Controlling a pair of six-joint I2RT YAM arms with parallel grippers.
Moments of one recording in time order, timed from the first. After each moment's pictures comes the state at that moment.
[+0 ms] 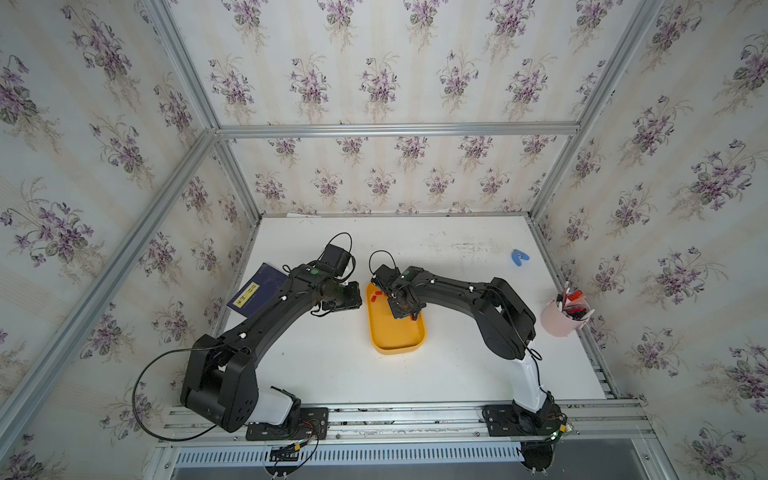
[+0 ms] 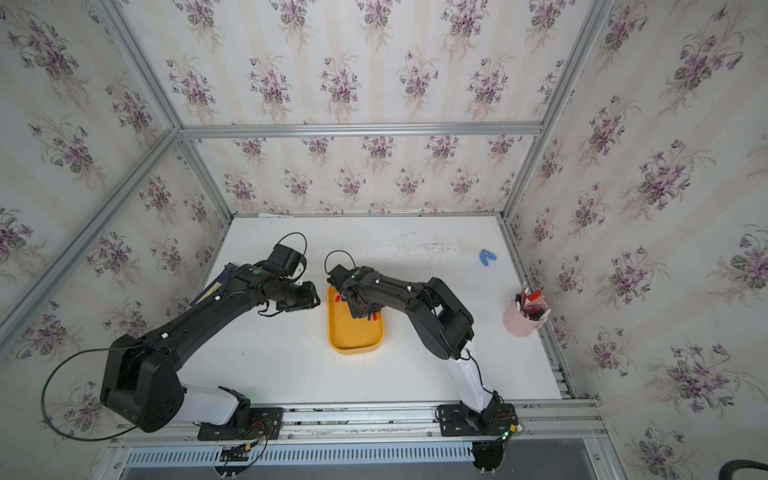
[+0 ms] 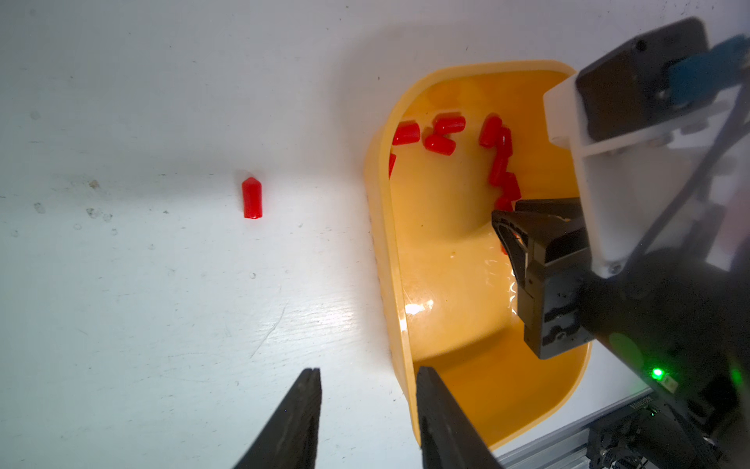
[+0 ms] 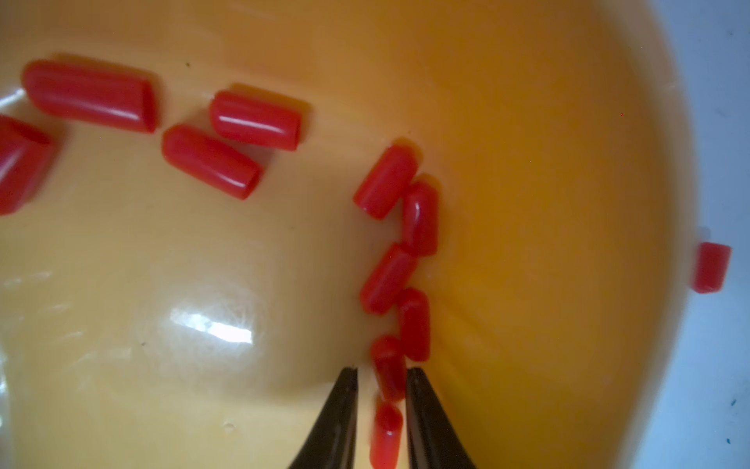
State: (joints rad) left arm -0.40 1.43 1.09 -0.83 0.19 -0.47; right arm 0.89 2.11 1.56 -0.91 0.31 0.52
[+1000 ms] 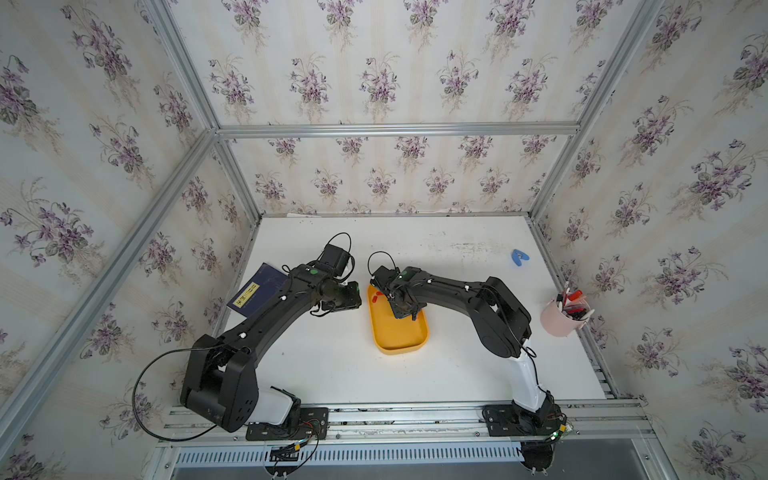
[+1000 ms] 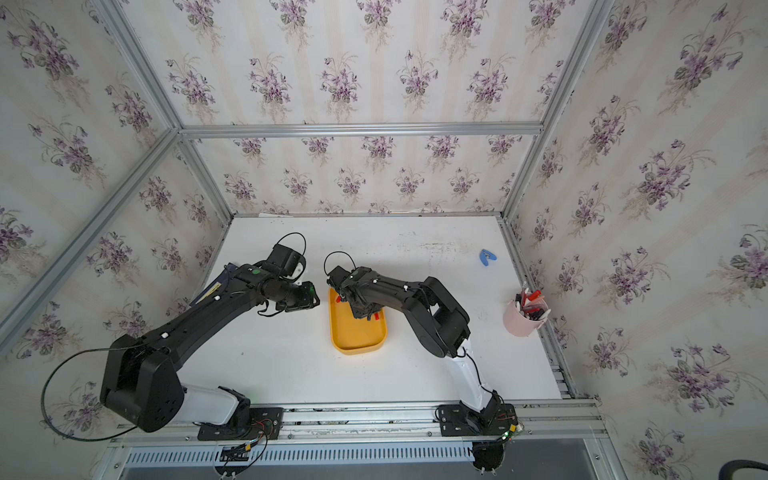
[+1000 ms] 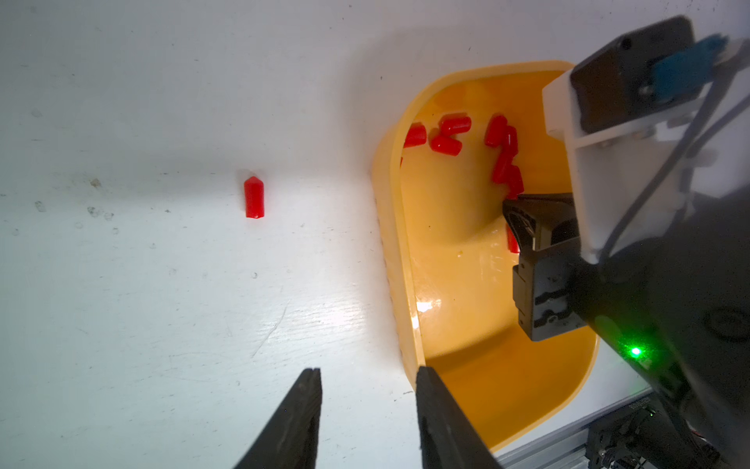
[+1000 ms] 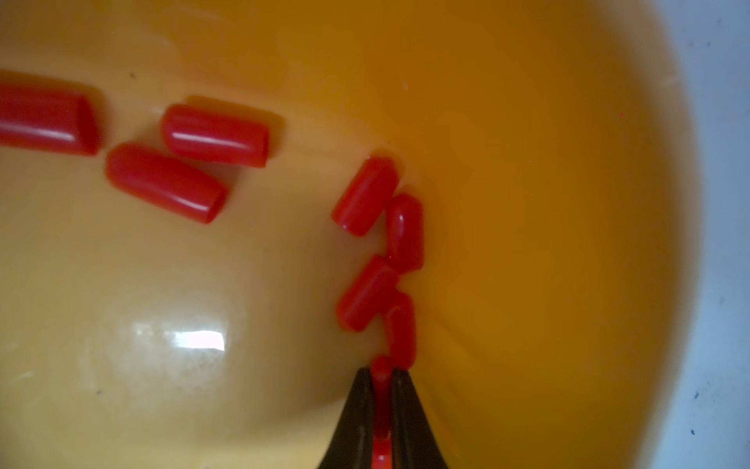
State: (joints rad) left arm -0.39 1.43 1.08 -0.83 0.19 -0.47; right arm 0.89 2.13 1.57 -0.93 0.36 0.52
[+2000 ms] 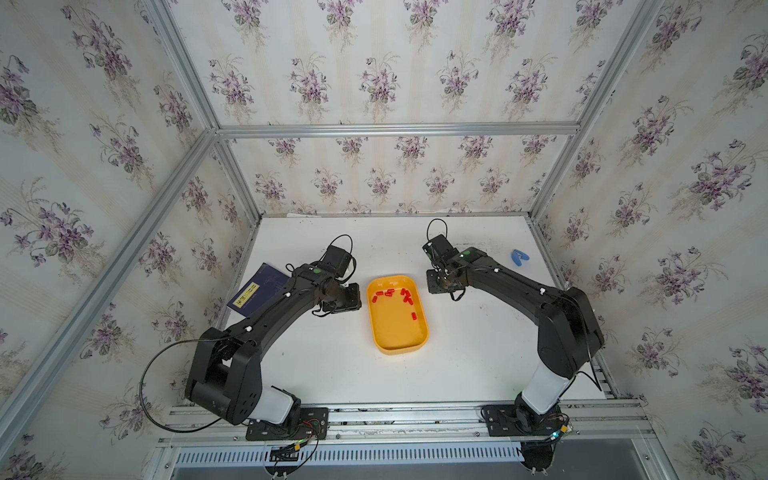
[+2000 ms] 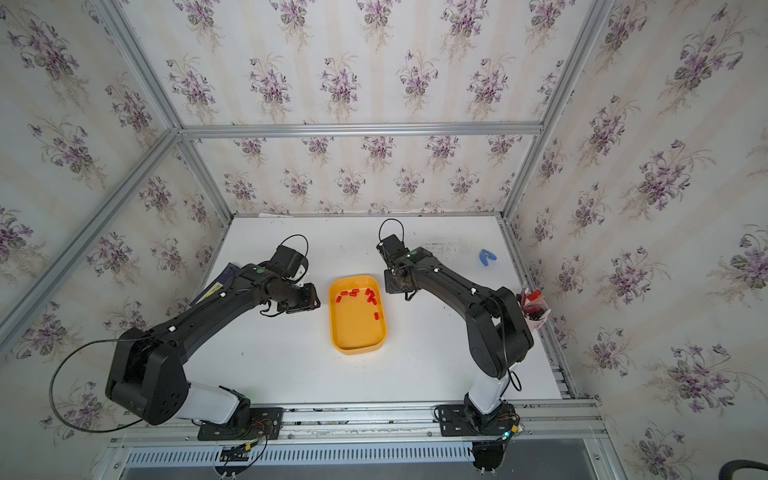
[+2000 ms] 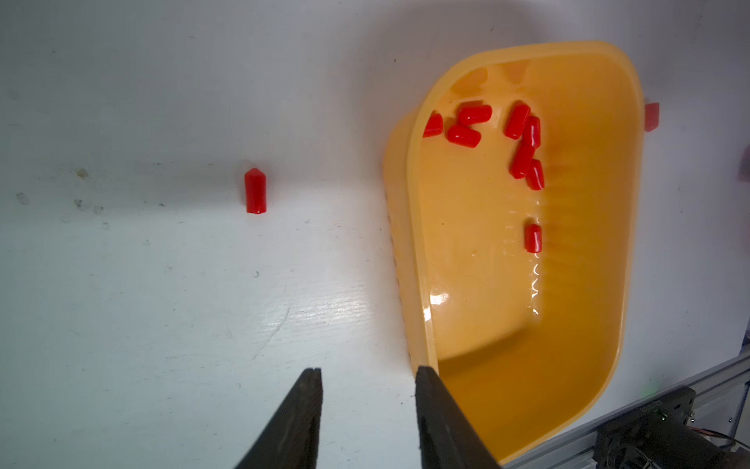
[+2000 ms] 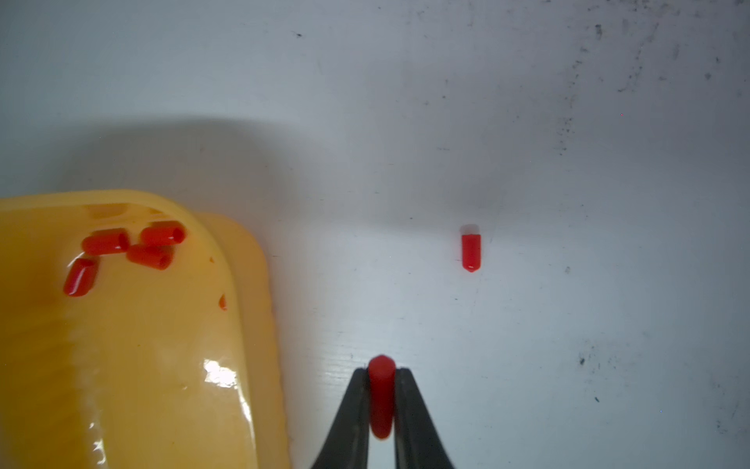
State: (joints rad) left arm -0.39 1.46 1.08 -0.83 0.19 -0.47; right arm 0.59 1.76 1.33 -0.80 0.17 0.44
